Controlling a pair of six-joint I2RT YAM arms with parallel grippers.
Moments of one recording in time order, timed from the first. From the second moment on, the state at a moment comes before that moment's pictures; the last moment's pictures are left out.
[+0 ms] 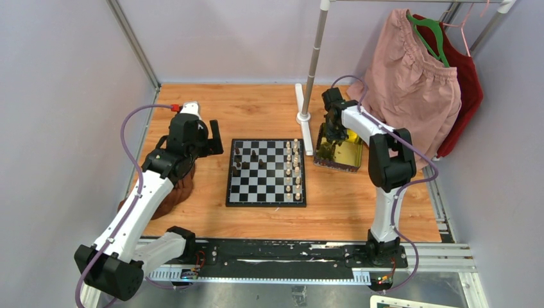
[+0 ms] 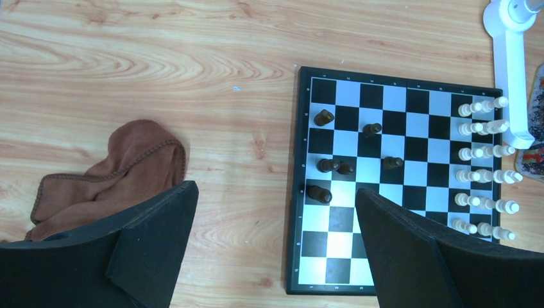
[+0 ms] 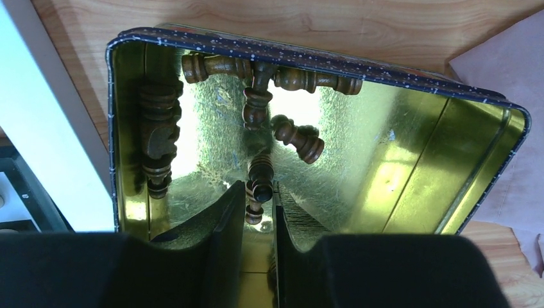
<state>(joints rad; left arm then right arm) -0.31 1.01 1.01 -0.62 -0.25 -0.33 0.29 2.01 1.56 -0.75 0.22 0.27</state>
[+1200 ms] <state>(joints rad) -0.31 1.02 1.01 -0.62 -0.25 -0.32 0.28 1.99 1.58 -0.73 0.18 0.25</state>
